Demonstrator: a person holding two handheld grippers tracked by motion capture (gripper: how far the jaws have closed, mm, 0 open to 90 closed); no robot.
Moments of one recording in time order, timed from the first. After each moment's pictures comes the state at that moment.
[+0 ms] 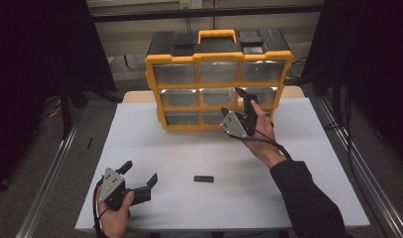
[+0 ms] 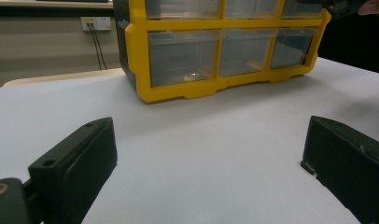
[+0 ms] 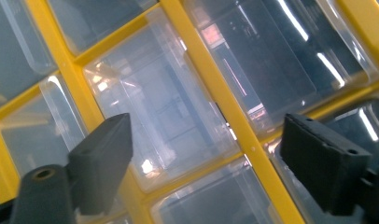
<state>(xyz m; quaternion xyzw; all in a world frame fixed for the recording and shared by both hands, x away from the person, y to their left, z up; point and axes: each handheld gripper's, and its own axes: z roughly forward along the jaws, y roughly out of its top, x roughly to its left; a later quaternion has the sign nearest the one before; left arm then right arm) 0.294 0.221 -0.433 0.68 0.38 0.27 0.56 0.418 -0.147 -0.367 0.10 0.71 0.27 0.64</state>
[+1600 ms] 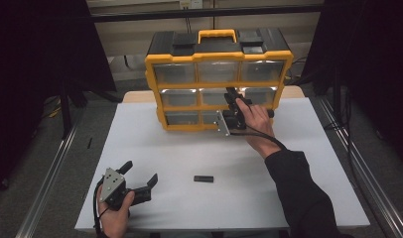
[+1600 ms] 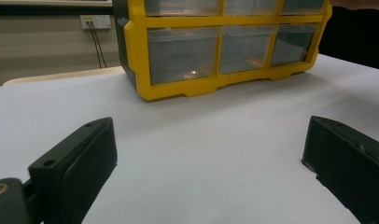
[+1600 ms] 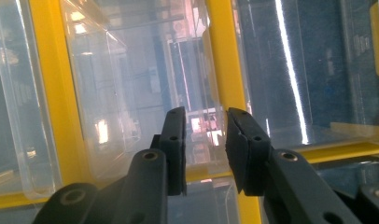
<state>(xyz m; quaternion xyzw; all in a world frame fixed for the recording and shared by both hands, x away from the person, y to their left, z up) 0.294 0.220 -0.434 0.69 0.38 0.27 0.55 0.443 -0.136 -0.371 0.01 0.71 0.12 0.70</state>
